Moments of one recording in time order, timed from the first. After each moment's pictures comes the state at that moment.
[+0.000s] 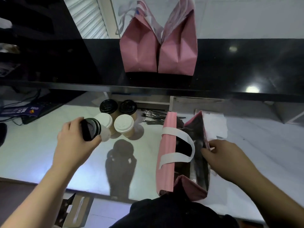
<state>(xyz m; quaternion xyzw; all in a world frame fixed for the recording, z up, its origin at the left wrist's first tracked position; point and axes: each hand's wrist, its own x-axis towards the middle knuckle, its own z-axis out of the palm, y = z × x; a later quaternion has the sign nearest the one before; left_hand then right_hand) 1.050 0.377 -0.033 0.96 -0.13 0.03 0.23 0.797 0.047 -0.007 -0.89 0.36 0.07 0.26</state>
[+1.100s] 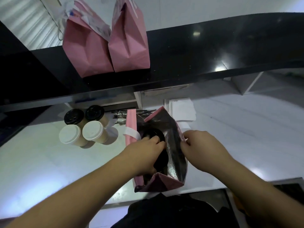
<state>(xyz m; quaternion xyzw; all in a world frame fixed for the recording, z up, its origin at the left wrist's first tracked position) 0.915 0.168 -0.046 0.73 -0.65 -0.15 -0.13 0.752 0.038 -0.014 -0.89 0.37 0.02 0.26</state>
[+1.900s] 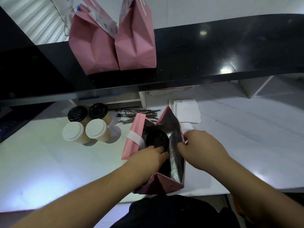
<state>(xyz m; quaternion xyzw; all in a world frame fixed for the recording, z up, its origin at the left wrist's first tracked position) 0.915 0.174 -0.089 0.72 -0.66 -0.17 -0.13 0.776 0.036 -0.014 -0.89 0.38 0.06 0.24</state>
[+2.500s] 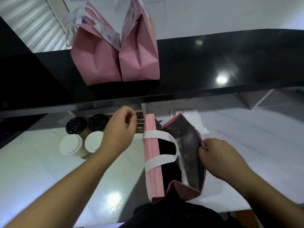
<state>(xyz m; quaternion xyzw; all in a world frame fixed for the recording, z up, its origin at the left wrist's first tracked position) 1.031 0.163 -0.034 0.85 -0.38 -0.02 0.37 0.778 0.006 -0.013 -0.86 0.45 0.05 0.24</state>
